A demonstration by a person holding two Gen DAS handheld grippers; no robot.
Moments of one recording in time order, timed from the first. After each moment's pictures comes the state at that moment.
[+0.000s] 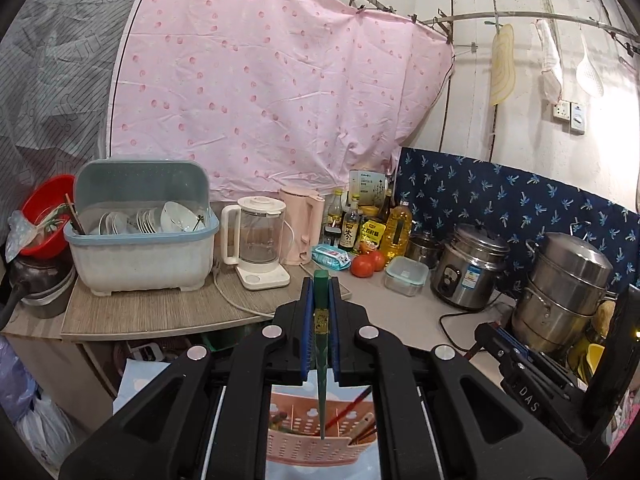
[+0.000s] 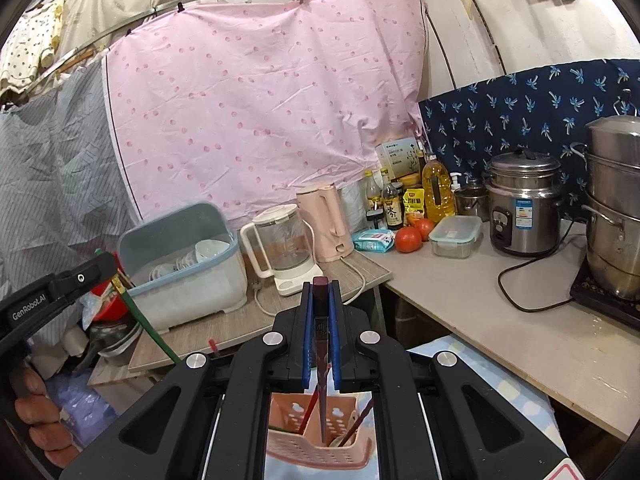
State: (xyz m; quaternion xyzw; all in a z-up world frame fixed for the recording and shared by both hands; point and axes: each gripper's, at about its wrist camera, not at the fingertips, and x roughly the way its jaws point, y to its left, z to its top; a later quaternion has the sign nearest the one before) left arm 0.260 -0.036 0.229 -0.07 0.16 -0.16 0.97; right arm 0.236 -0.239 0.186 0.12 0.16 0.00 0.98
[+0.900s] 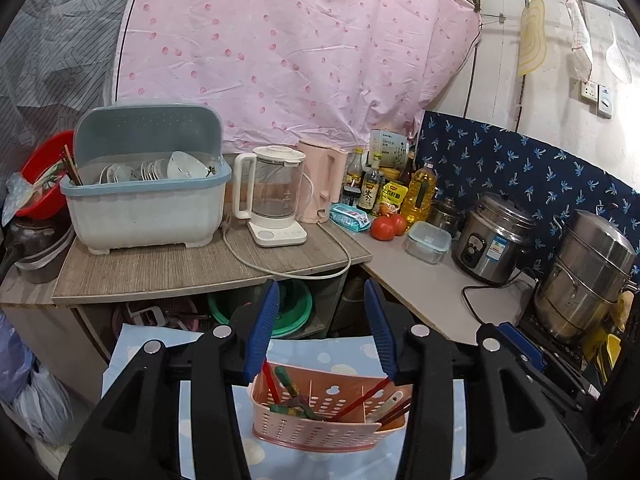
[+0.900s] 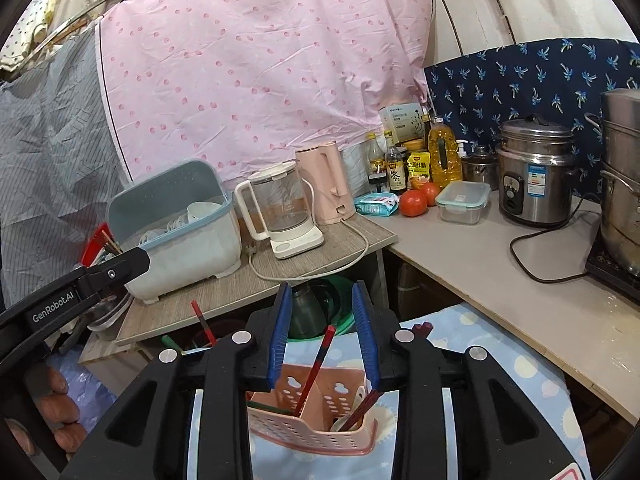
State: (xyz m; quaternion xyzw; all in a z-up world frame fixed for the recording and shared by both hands) left arm 0.293 -0.031 0.173 -0.07 0.23 -0.14 0.96; right arm 0.257 -0.221 0.141 0.11 0.21 0.00 0.97
